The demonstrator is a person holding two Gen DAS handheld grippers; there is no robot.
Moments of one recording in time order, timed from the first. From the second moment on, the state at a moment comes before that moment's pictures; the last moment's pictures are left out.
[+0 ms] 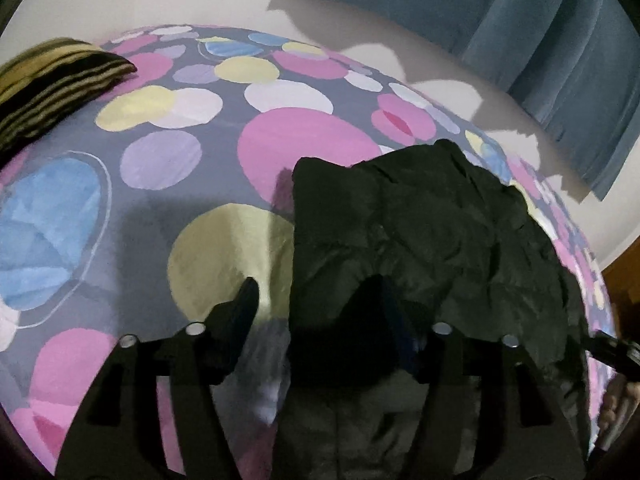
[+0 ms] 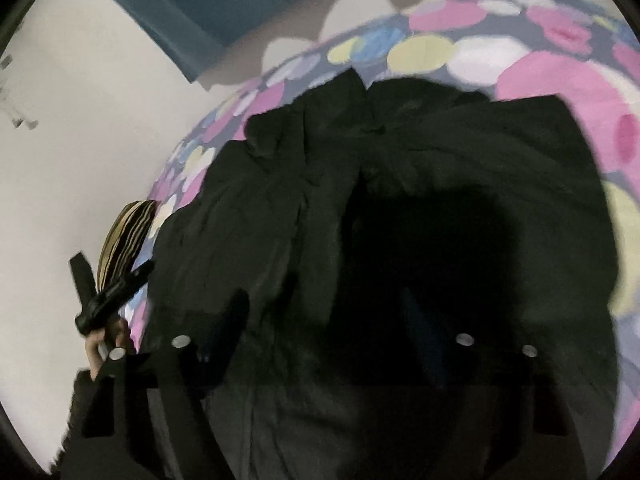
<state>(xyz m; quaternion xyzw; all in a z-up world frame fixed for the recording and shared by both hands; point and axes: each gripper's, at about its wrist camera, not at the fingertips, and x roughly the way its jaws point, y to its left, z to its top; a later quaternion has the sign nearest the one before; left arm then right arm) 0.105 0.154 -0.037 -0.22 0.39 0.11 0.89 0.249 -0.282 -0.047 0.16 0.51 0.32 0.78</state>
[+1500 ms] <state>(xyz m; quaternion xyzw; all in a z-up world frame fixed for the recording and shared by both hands) 0.127 0.164 -0.069 -0.18 0.43 0.12 0.87 0.276 -0.258 -0.084 0.15 0.53 0.30 0.78</state>
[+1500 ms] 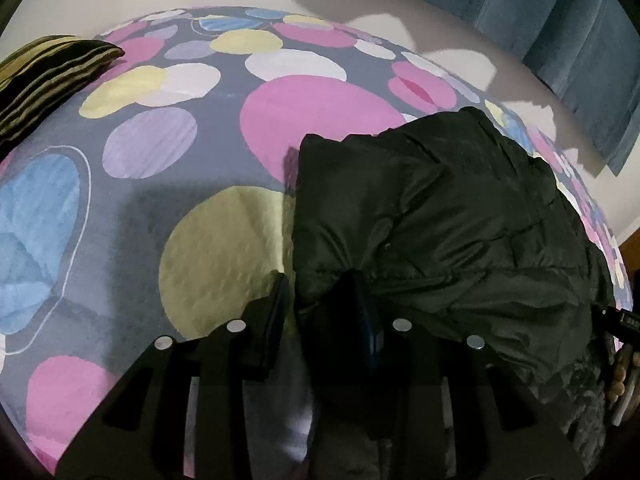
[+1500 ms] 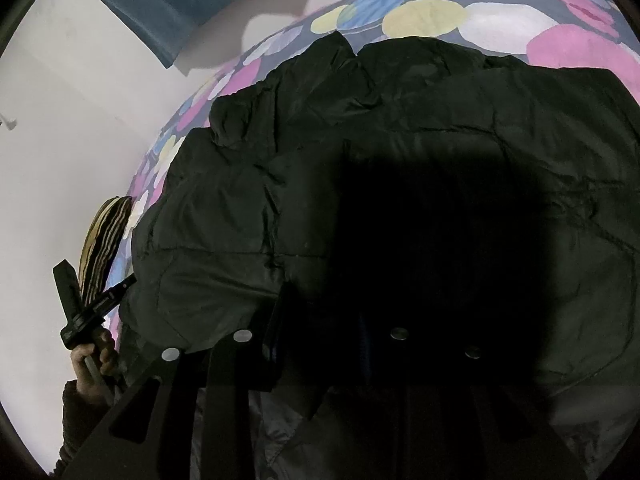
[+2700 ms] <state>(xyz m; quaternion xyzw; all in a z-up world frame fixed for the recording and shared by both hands) 0.004 0.091 -0.018 -0.10 0.41 0.14 0.90 0.147 -0.387 -0.048 0.19 0.48 0.26 0.82</state>
